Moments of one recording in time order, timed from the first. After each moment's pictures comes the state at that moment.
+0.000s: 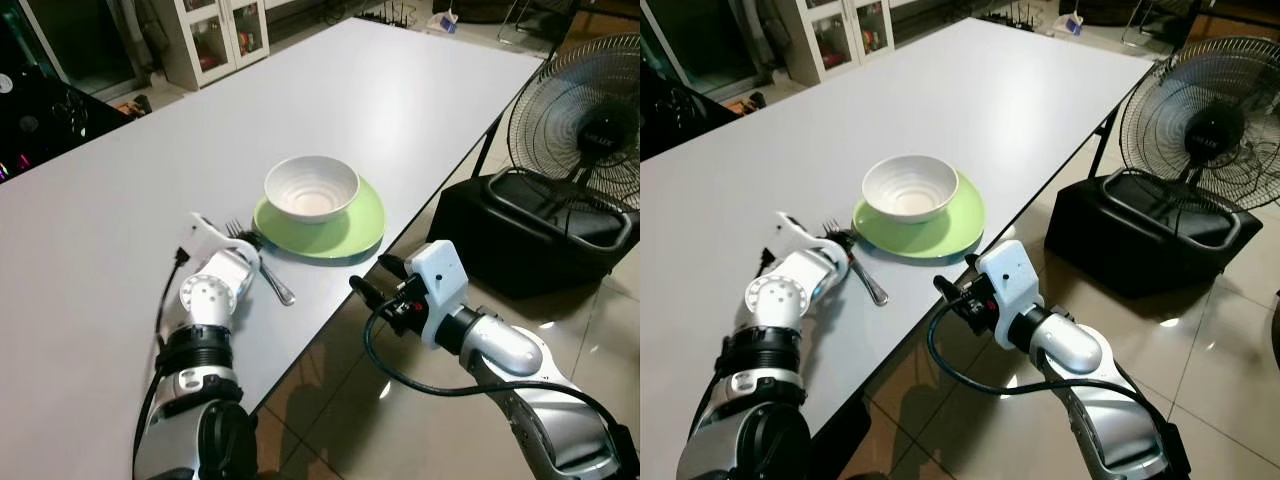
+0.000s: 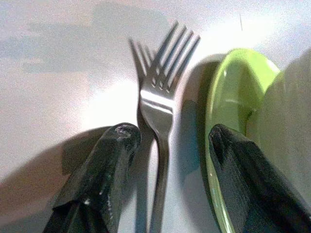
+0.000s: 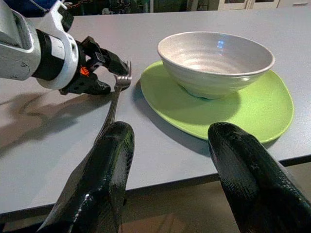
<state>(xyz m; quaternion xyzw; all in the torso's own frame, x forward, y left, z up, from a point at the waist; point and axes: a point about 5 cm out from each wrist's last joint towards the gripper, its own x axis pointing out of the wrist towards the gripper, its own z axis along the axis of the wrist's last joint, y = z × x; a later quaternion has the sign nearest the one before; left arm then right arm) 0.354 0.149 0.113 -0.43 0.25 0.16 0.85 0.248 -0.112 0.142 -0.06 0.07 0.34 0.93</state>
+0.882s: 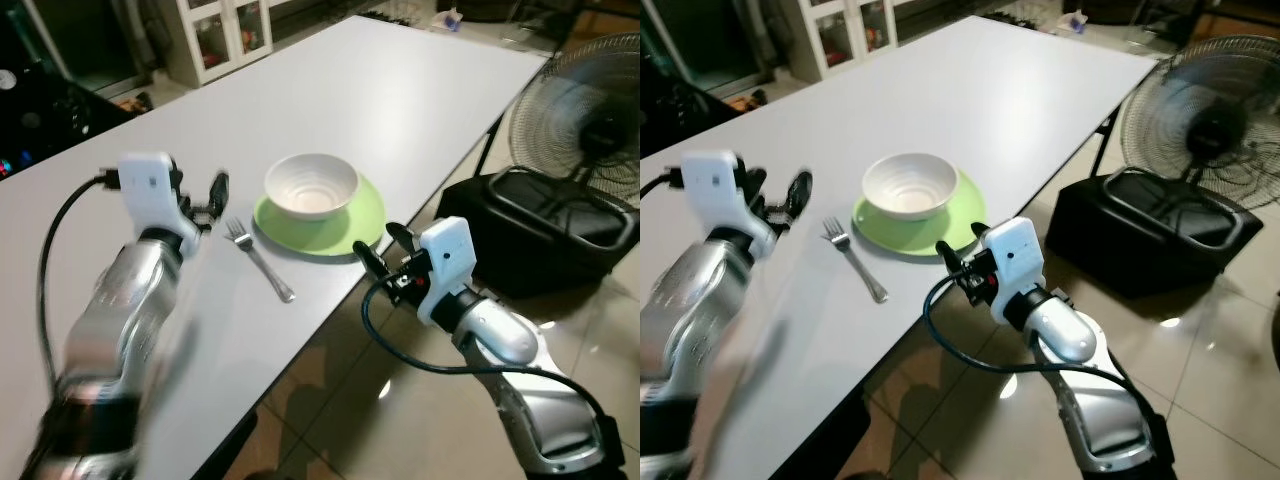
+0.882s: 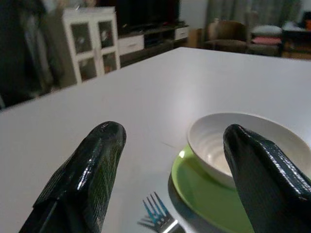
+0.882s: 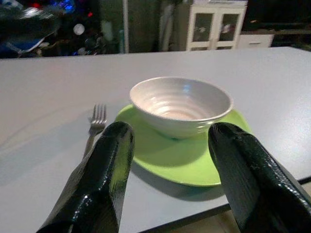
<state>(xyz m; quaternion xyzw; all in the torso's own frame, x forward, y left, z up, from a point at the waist) 0.297 0.195 0.192 0.01 -0.03 -0.05 1.00 0.259 -0.106 0.162 -0.04 -0.01 0.28 0.96</state>
